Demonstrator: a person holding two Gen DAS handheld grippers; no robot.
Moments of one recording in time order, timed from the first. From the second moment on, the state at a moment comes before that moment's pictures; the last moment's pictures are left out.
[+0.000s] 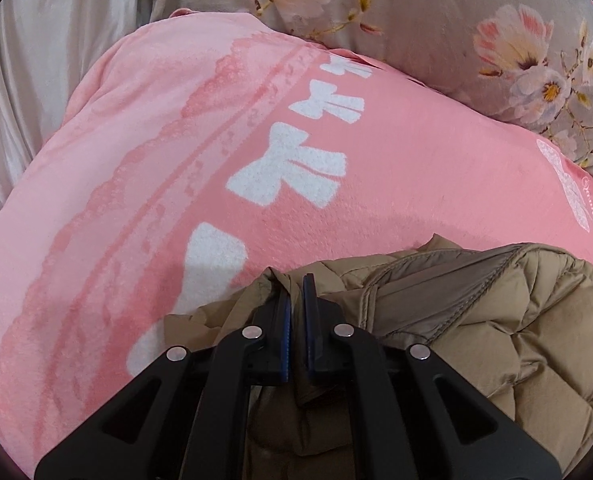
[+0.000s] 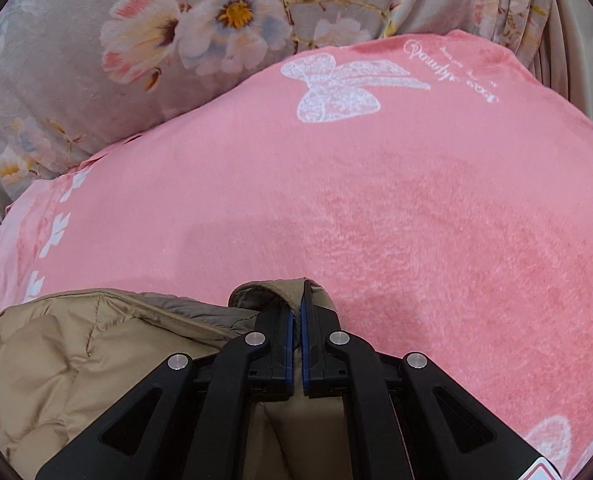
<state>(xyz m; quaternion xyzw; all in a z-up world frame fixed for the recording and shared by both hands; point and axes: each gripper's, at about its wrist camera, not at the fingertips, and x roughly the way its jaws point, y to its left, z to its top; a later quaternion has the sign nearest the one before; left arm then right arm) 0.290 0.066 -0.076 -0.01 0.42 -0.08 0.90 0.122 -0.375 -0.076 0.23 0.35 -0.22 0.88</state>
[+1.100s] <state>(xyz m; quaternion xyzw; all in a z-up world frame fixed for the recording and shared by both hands) 0.215 -0.010 0.045 0.06 0.32 -0.16 0.93 0.093 -0.243 0.035 0.11 0.30 -0.14 0.94</state>
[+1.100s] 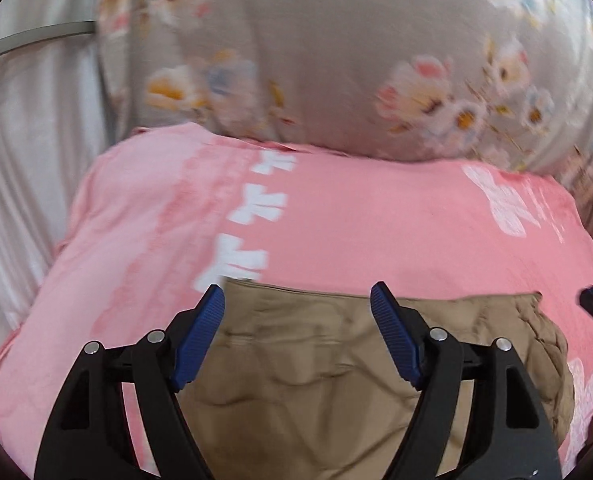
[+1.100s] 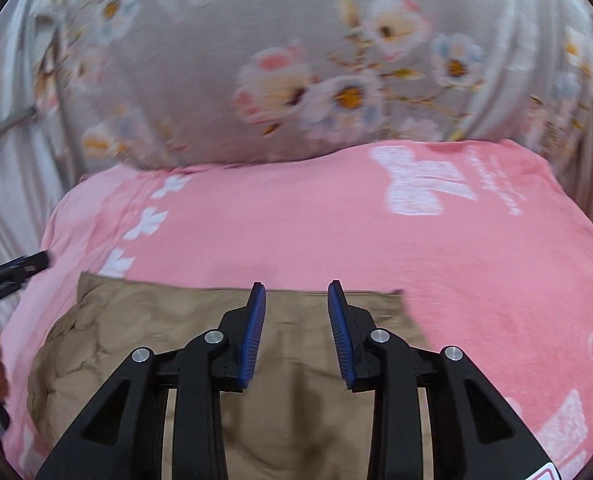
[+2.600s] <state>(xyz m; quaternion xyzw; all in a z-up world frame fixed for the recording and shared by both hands) 0.243 -0.076 -0.079 0.10 0.37 -0.12 0.91 0.180 -0.207 -0.073 0.07 0.37 -0.16 0.91</state>
